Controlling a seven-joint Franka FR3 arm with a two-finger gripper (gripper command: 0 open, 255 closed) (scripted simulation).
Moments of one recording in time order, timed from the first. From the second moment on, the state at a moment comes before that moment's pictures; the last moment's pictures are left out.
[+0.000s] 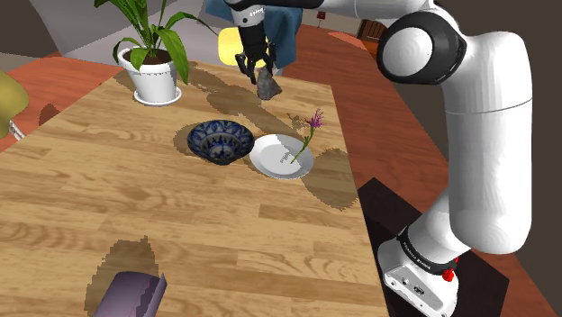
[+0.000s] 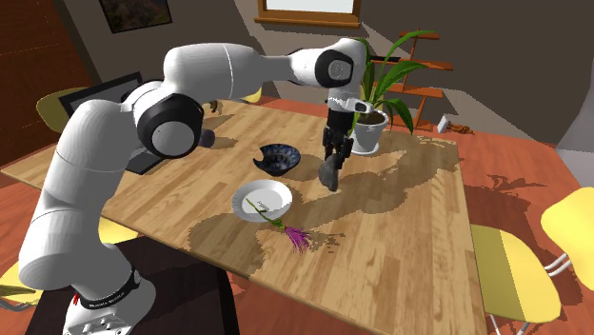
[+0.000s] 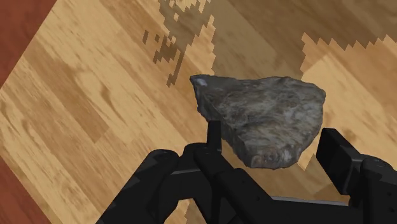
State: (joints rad) arm 0.15 0.65 0.04 -1.04 -0.22 1.44 0.21
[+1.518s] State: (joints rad) arm 0.41 0.55 0.15 -1.22 -0.17 1.47 0.58
